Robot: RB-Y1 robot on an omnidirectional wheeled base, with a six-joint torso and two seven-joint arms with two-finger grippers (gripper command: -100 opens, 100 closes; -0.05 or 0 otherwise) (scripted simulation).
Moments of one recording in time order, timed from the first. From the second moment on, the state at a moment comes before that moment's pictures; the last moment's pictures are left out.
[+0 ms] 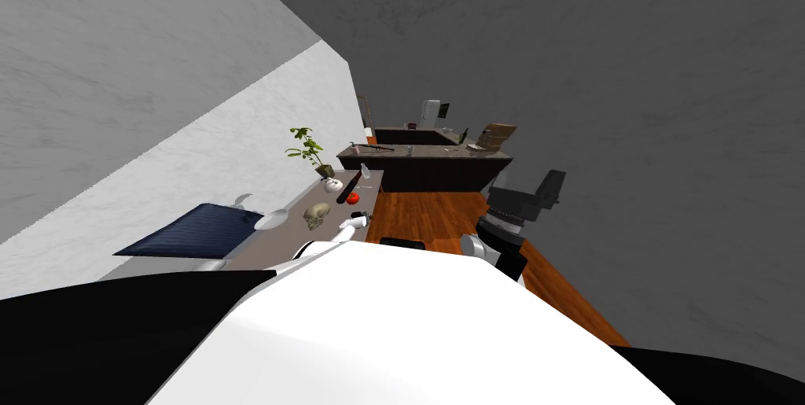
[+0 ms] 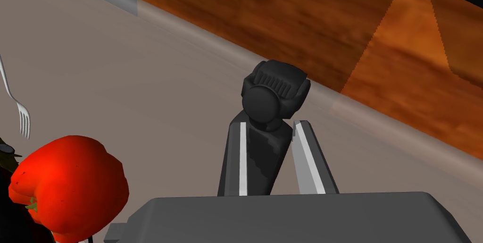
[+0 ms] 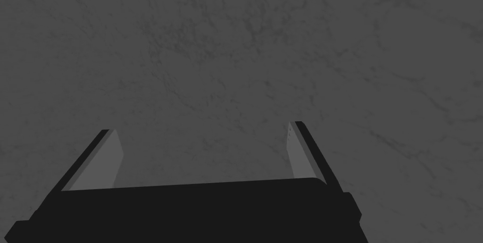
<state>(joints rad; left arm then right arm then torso) -0.22 0.21 0.15 -0.58 0.28 0.34 0.08 0.51 0.04 -0.06 -2.36 -0.10 -0.62 0.01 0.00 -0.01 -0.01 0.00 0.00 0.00</state>
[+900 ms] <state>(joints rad) -0.17 0.24 -0.10 -0.73 0.49 0.42 -0.09 0.51 0.04 -0.06 -2.36 -0.10 -0.62 0.01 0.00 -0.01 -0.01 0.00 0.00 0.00</state>
